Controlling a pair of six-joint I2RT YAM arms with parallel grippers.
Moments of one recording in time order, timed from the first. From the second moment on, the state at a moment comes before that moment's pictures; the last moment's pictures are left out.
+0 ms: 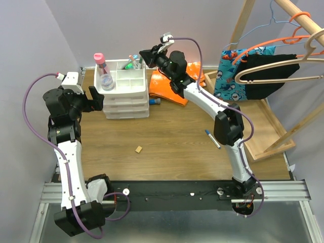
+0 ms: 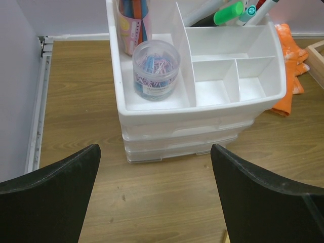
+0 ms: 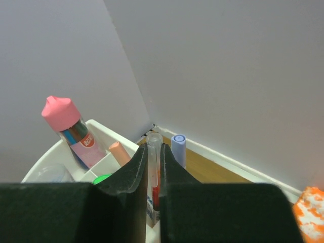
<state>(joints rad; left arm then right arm) 0.31 0.93 1.07 -0.40 0.48 -0.01 0.65 2.26 2.08 0.44 -0.12 0.27</state>
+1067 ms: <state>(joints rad) 0.23 0.90 1.07 -0.37 0.49 -0.06 0.48 1.79 1.38 -0.56 0.10 -0.05</state>
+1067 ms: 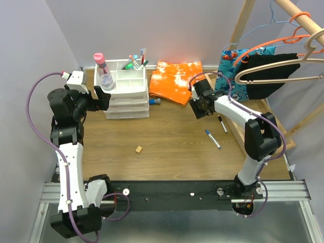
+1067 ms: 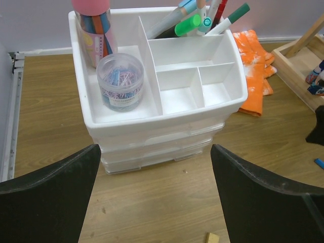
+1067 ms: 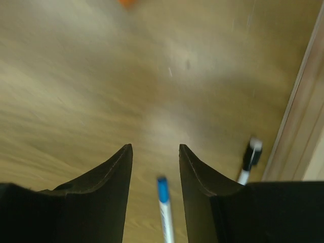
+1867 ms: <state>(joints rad) 0.22 0.90 1.06 -0.37 0.49 -0.07 0.43 1.77 1.15 -0.72 0.10 -0.23</state>
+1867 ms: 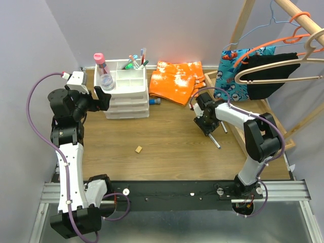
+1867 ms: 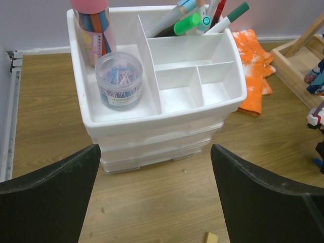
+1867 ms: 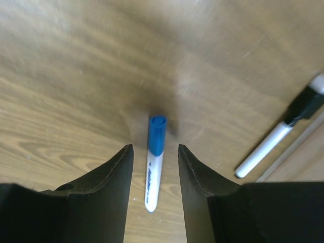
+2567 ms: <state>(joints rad) 0.22 0.90 1.05 -0.37 0.49 -0.07 0.41 1.77 1.14 -0.75 0.01 -0.26</state>
